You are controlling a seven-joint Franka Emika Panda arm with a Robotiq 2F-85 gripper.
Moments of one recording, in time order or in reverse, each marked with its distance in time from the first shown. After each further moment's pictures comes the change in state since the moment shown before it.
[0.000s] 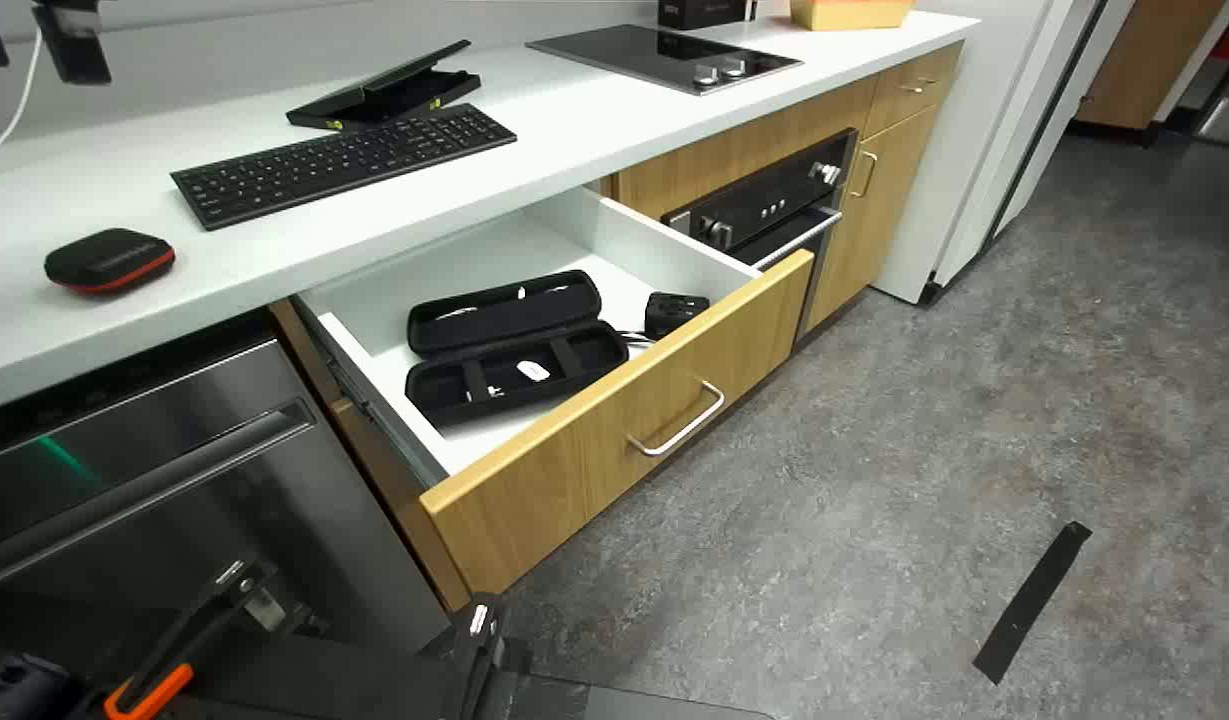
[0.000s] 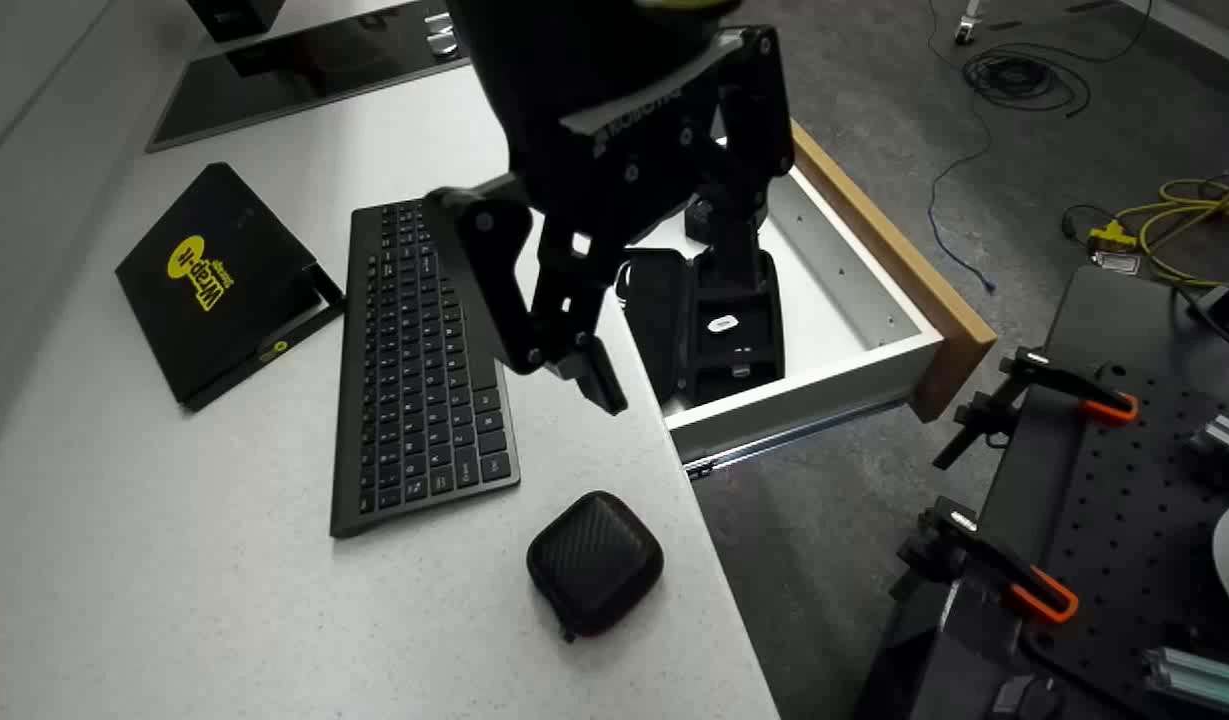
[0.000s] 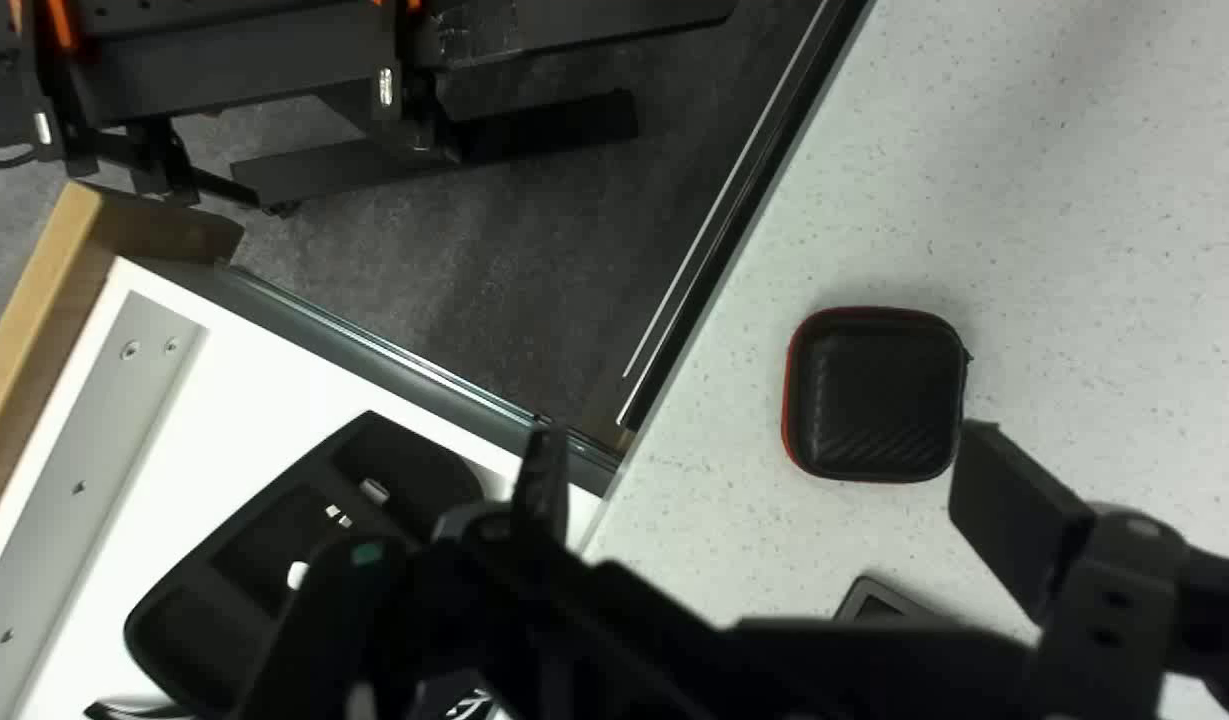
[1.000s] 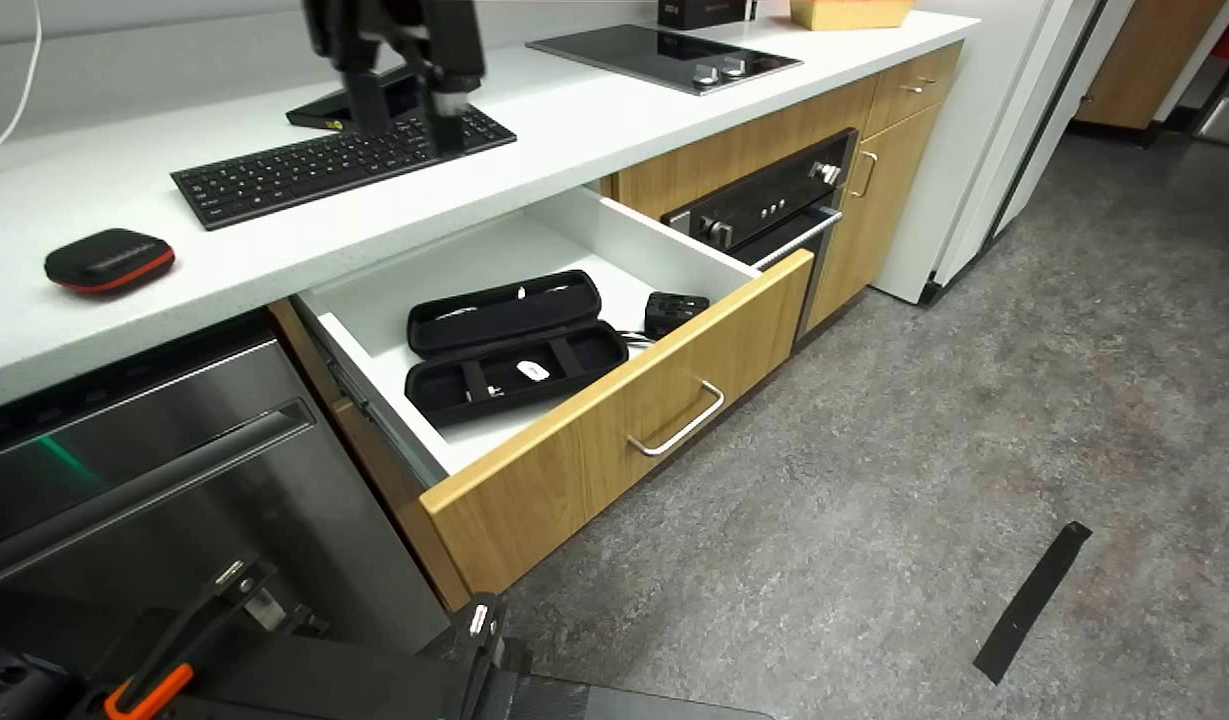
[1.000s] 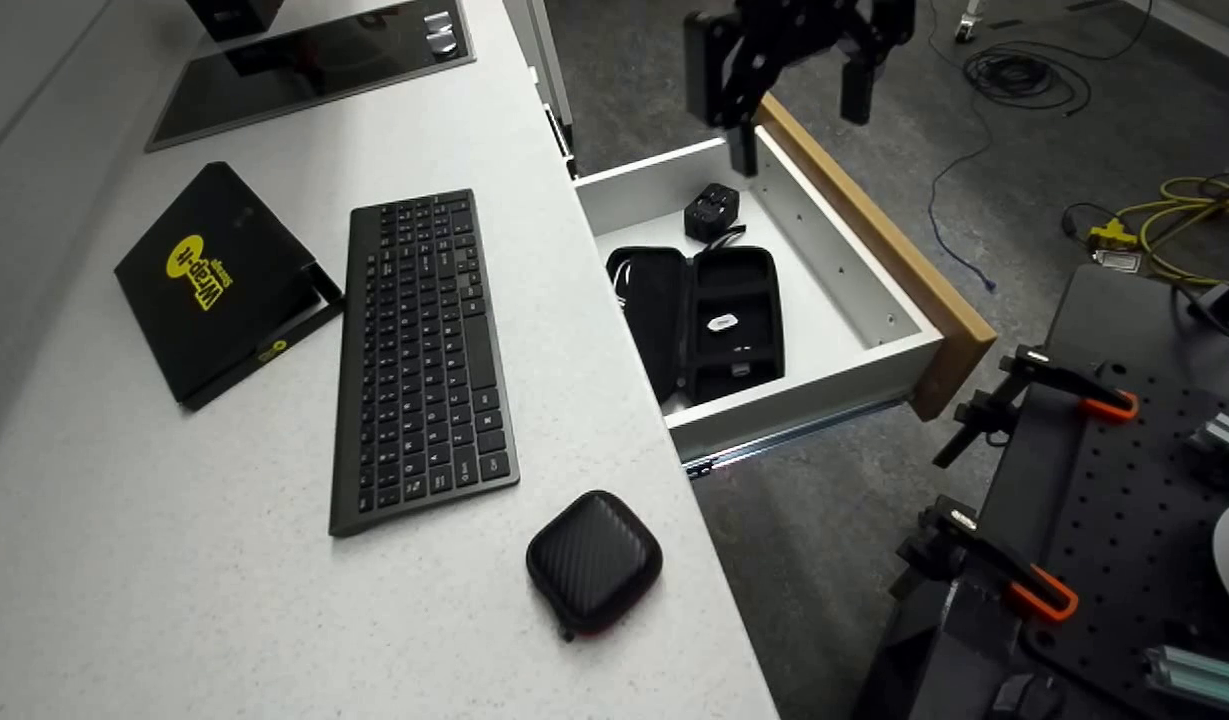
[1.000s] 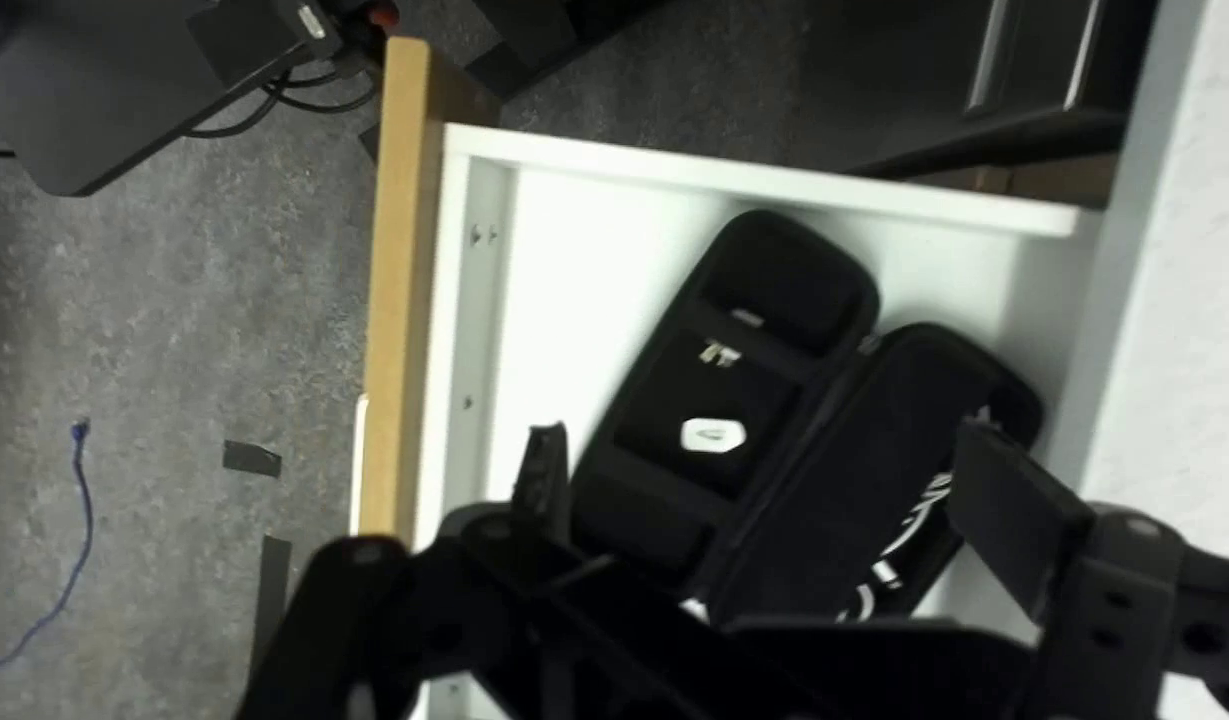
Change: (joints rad) arm -0.181 -0.018 -0.240 -0.147 -0.183 0.182 0.014
